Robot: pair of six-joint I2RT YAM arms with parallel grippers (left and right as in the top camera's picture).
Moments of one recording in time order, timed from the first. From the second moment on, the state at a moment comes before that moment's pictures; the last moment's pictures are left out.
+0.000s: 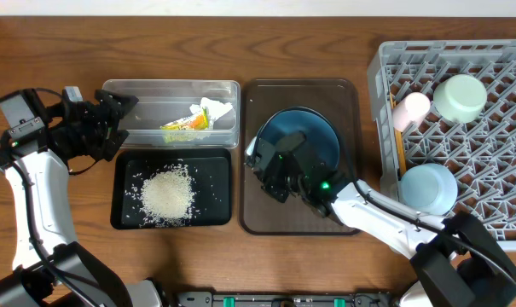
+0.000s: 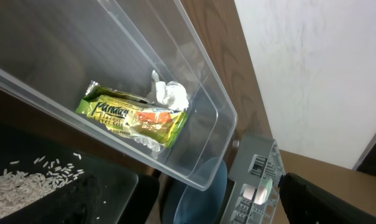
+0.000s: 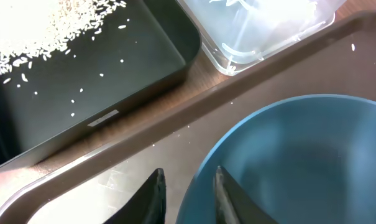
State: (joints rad) left arm 0.50 1.51 1.14 -0.68 0.84 -0.57; right arm 0.73 1.65 0.83 0.02 -0.19 -0.24
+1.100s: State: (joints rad) left arm 0.50 1.51 1.14 -0.68 0.84 -0.57; right arm 0.73 1.72 0.83 0.02 -0.19 -0.24
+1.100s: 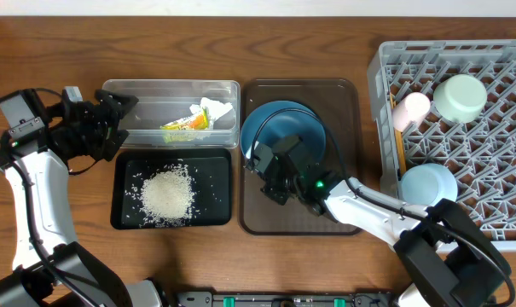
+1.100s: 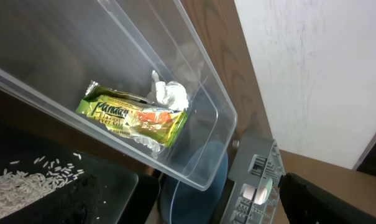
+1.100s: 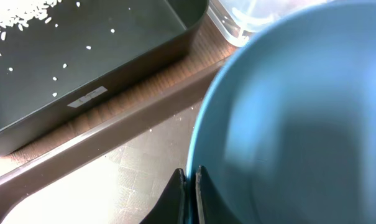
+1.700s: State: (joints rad) left arm 0.50 1.51 1.14 -0.68 0.84 -0.57; right arm 0.73 1.70 0.83 0.01 -0.18 -0.24
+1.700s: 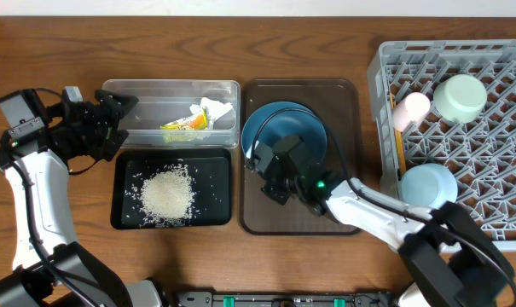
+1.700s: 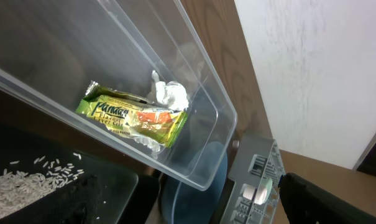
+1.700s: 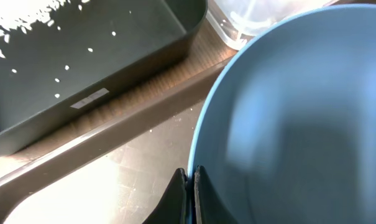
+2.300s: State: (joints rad) left arm 0.50 1.51 1.14 -0.68 0.84 -0.57; right arm 0.63 1.25 0.83 -0.18 -0.22 0.07
